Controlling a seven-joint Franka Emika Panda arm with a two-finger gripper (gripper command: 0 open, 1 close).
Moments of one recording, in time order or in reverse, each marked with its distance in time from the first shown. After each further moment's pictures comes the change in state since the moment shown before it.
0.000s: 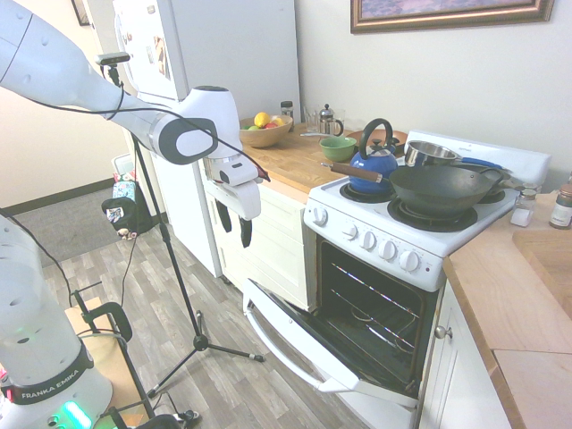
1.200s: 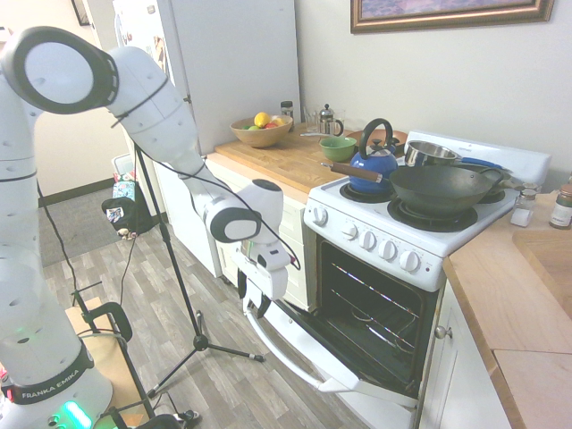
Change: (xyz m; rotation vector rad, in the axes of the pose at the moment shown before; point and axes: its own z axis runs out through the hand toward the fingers) arm 0.056 0.019 0.226 -0.104 -0.223 -0.030
